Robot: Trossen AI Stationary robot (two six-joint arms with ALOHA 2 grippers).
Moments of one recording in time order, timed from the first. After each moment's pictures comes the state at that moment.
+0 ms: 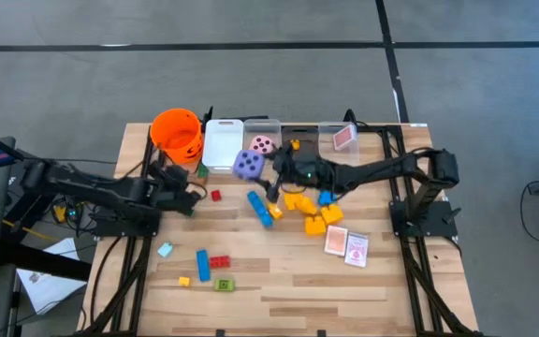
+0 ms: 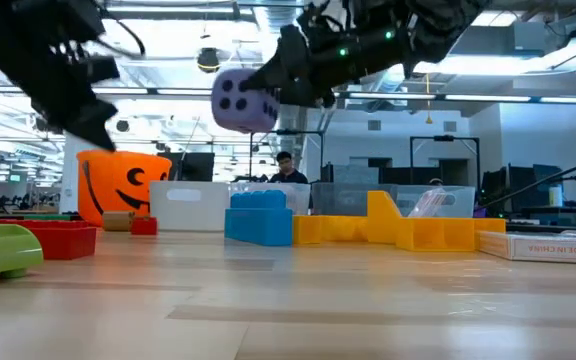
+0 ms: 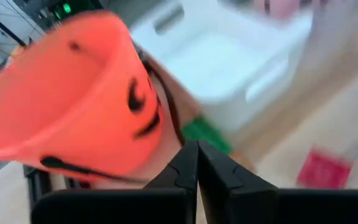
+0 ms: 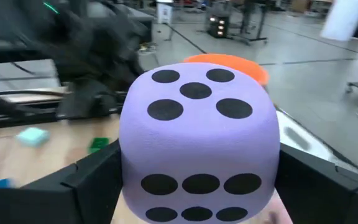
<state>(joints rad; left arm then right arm) -0.11 0.81 0.46 -0.78 -0.98 -0.69 -0.11 1.73 1.02 0.51 0.21 -0.01</state>
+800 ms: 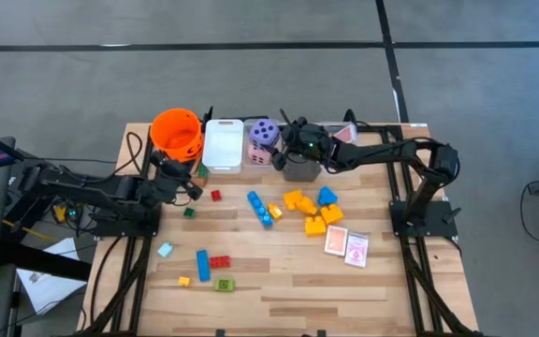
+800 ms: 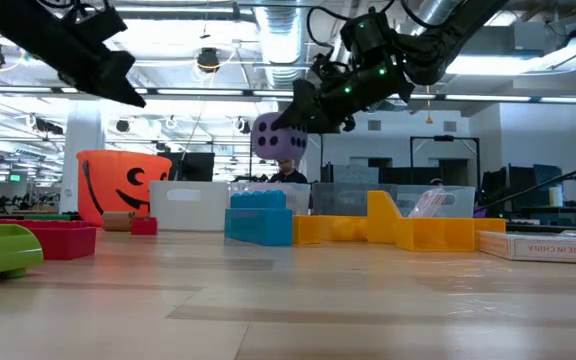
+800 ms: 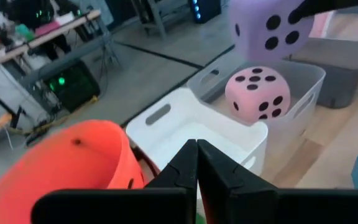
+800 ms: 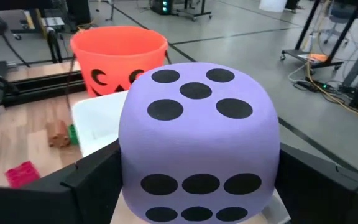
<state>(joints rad) -0.11 0.65 0.46 -0.38 -1.06 -0.22 -0.37 1.74 1.02 0.45 0.20 -0.01</state>
